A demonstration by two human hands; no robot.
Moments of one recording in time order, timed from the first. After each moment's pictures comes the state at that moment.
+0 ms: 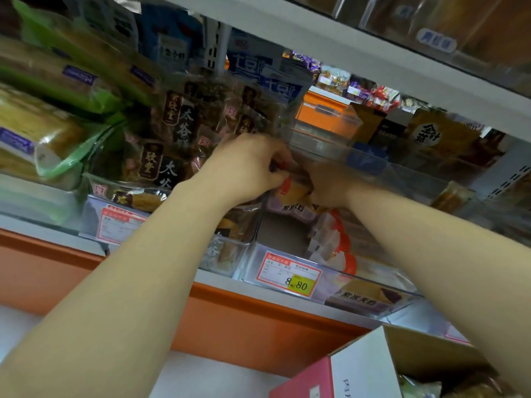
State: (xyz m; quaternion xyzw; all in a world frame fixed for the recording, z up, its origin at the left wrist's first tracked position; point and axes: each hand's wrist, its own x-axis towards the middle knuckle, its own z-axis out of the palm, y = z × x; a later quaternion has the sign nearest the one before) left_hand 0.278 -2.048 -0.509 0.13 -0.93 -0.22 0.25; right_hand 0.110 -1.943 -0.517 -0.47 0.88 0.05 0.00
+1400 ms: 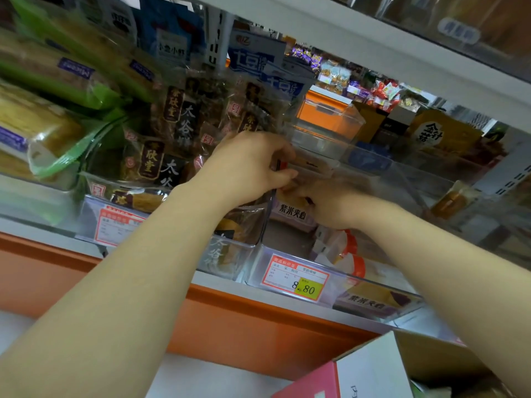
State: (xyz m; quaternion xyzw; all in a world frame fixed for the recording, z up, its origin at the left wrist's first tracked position) left_hand 0.275 -2.058 -0.521 0.09 -0.92 -0.25 0.29; right_hand 0.143 -1.934 -0.523 -0.51 0.85 0.14 0.03
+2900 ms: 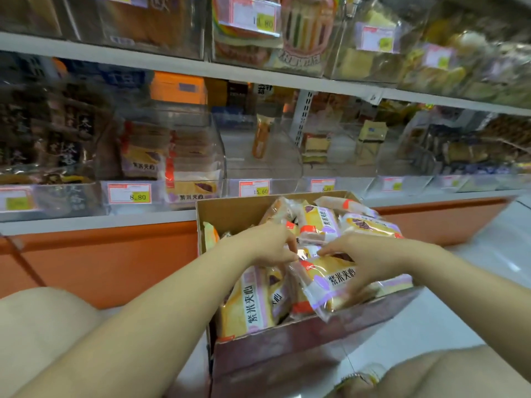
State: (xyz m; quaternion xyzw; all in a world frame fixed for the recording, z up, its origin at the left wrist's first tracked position) left_hand 0.332 -1.689 -0.534 -0.15 -0.96 -0.20 -0.13; right_hand 0.300 -1.480 -0.493 -0.32 0.91 0.08 0.24
